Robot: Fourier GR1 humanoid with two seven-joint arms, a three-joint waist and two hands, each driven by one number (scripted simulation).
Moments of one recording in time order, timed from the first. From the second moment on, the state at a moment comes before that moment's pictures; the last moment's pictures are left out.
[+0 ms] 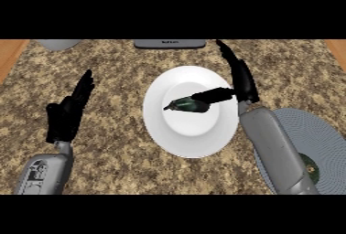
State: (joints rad) left arm -0.24 0.16 0.05 -1.43 -0.12 0.01 0.10; right arm -0.66 -0.09 0.09 -1.05 0.27 -0.25 0.06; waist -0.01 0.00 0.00
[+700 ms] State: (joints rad) left arm -0.27 0.16 0.05 -1.42 -0.13 0.01 0.11; right arm -0.44 -0.38 -0.16 -1.13 0.05 0.04 -0.09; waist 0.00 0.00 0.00
